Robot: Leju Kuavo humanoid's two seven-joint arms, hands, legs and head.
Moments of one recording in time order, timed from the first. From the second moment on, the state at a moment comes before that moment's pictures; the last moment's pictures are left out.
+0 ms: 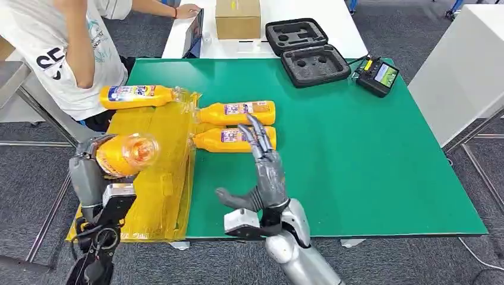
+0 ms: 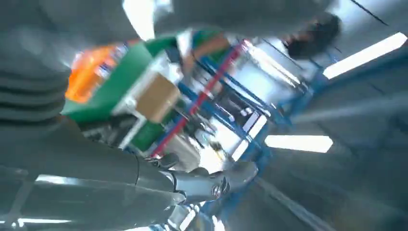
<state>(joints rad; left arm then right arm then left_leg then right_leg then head) -0.14 -0.08 0.07 -1.46 -0.64 0.70 -0.70 -0.24 0.17 0.41 -1.37 0.60 -0.69 -0.62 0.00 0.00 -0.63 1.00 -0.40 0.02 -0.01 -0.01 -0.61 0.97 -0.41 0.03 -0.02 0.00</state>
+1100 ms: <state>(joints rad) -0.65 0.04 -0.13 -0.53 -1.12 0.20 -0.27 -0.29 0.19 0.49 -1.38 0.67 -0.51 -0.58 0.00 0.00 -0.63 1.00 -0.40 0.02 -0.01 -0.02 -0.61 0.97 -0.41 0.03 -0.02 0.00</state>
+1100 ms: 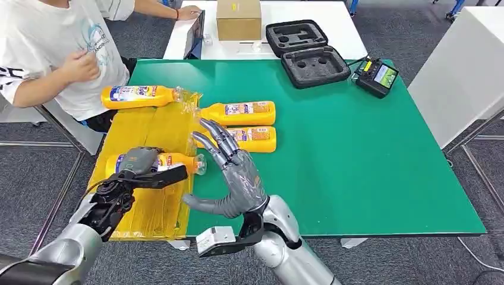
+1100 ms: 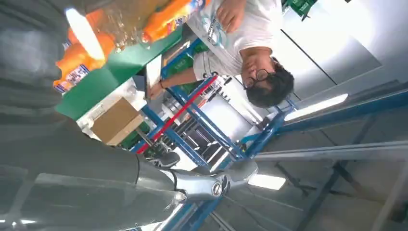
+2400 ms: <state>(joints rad) -0.62 -0.02 0.31 -0.55 -0.07 0.26 -0.66 -0.30 0.18 0.49 -1.25 0.61 -0.51 -0.56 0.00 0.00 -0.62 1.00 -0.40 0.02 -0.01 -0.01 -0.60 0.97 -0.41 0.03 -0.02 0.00</state>
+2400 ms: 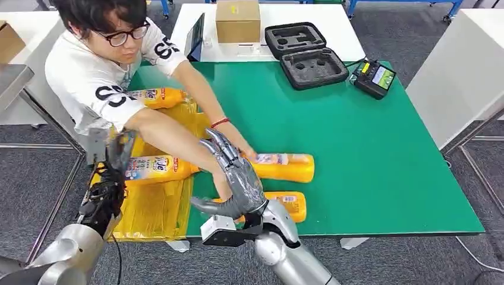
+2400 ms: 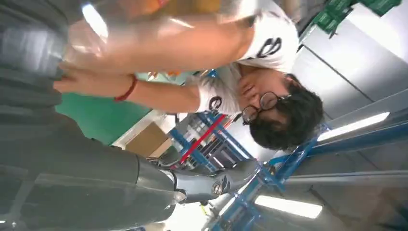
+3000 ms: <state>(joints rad) -0.29 -0.03 0.14 -1.31 0.00 0.67 -0.70 -0.28 0.11 0.49 -1.26 0.81 -0.33 -0.24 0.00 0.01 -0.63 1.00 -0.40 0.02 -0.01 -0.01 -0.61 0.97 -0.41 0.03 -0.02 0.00</state>
